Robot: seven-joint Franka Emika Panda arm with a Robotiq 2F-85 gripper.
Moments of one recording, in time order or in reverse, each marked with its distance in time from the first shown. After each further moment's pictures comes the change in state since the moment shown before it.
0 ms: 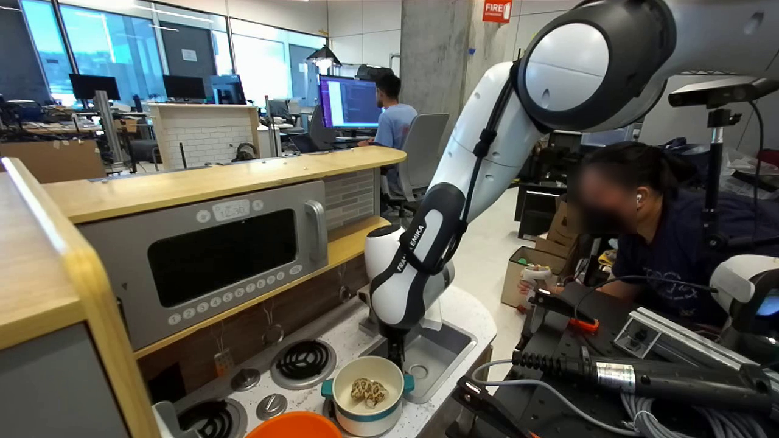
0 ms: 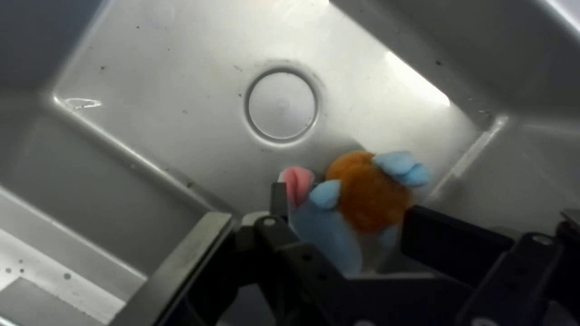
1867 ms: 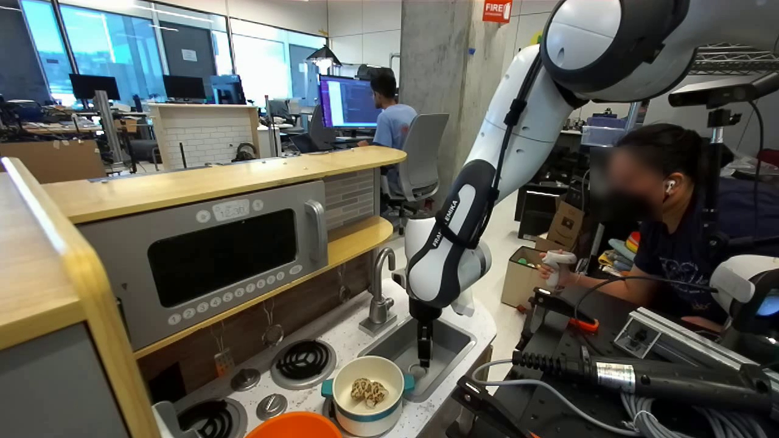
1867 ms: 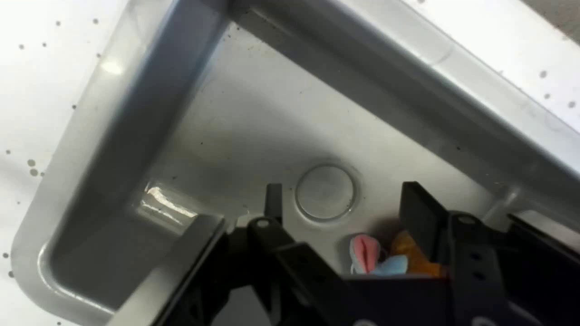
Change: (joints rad) arm -0.157 -0.107 0.025 -0.200 0.000 0.136 -0.045
